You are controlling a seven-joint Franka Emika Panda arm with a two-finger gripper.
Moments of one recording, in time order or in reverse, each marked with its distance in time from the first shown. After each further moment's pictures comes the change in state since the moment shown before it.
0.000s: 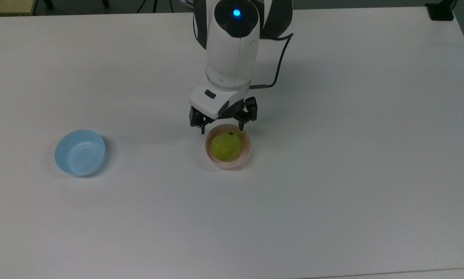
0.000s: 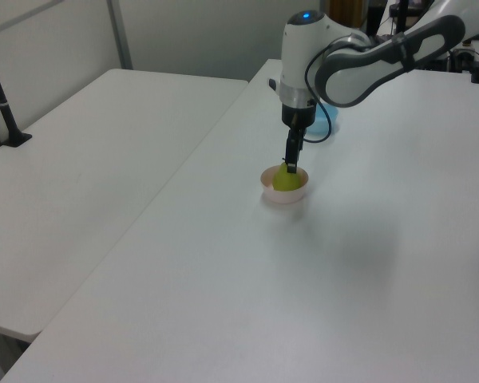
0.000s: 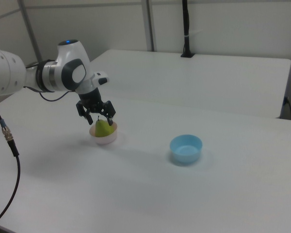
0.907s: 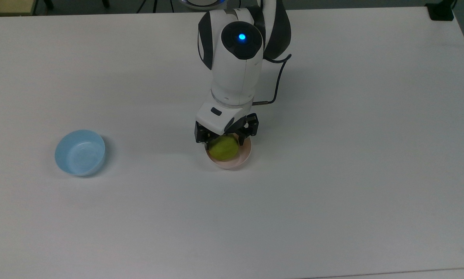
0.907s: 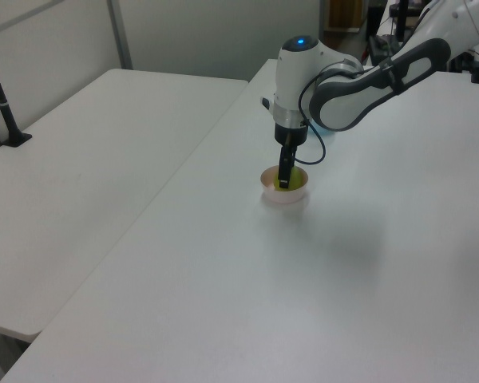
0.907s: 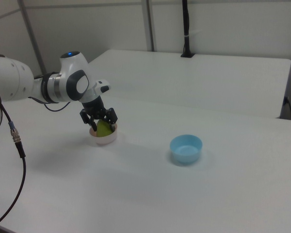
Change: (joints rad) arm 0.010 0.082 0.000 0.005 -0.033 0.112 -0.002
